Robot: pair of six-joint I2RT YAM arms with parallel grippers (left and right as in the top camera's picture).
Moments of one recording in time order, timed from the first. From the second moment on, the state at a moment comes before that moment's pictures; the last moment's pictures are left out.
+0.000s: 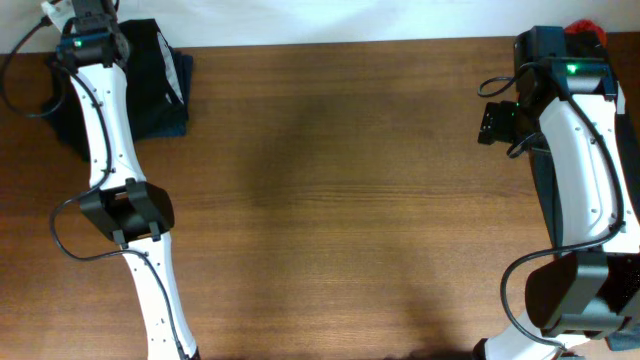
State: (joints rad) left arm 0.18 2.73 3.01 -1.11 -0.56 -0.39; right arm -0.08 1.81 1.82 -1.36 0.29 0.26
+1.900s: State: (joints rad) left arm -0.36 1.49 2.21 -1.69 -0.02 -0.36; right arm -0.08 1.81 1.82 -1.36 0.29 0.26
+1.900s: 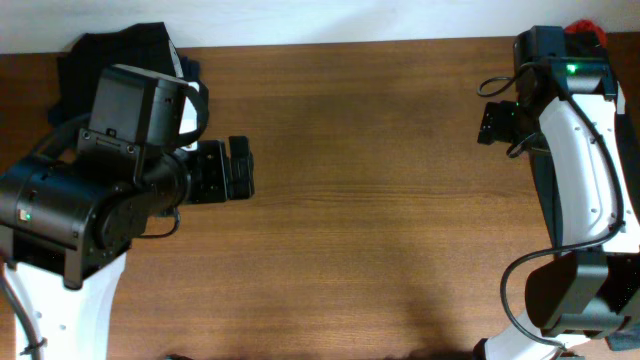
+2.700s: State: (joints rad) left arm 0.06 0.21 0.50 -0.51 0.00 -0.18; right arm -0.08 1.81 1.82 -1.36 0.29 0.26
